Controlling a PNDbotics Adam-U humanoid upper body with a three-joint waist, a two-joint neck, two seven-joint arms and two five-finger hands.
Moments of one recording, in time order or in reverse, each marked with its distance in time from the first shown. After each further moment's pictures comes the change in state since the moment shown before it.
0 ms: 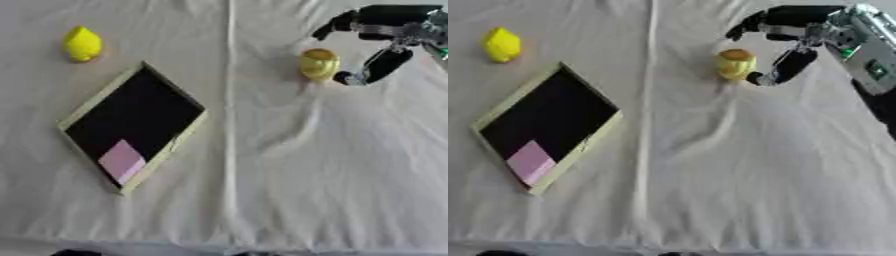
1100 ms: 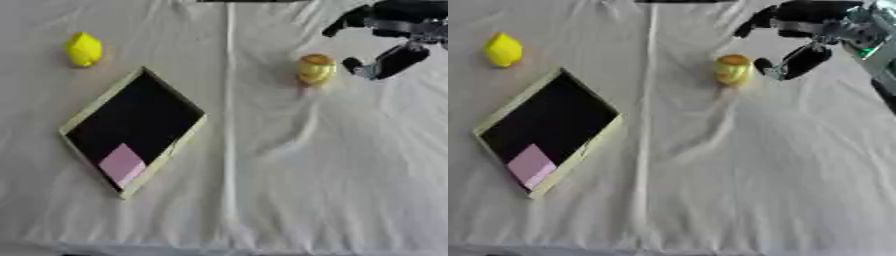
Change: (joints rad) left arm 0.002 0.013 0.005 0.000 -0.012 0.001 0.011; right arm 0.008 -0.058 0.018 -0.047 -0.085 0.004 0.011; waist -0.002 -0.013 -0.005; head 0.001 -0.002
